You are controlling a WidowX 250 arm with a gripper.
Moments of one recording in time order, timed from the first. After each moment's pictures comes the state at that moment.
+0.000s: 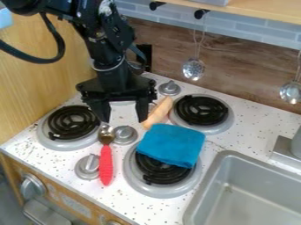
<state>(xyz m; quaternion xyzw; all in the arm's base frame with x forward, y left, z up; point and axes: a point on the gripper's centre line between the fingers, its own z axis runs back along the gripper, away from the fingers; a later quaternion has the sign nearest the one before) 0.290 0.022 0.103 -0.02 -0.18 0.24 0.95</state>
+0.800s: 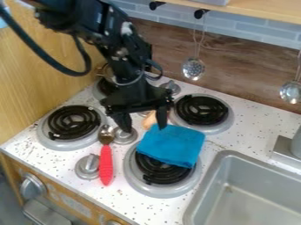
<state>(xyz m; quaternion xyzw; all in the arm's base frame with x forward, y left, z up) 0.320 0.002 0.072 -0.07 -0.16 0.26 0.95</state>
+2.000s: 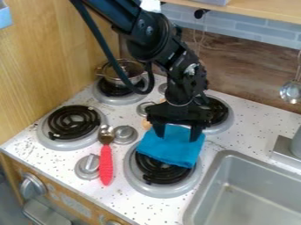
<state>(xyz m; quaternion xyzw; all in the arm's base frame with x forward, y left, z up) 0.371 -0.029 0.032 0.03 -0.19 0.19 0.96</state>
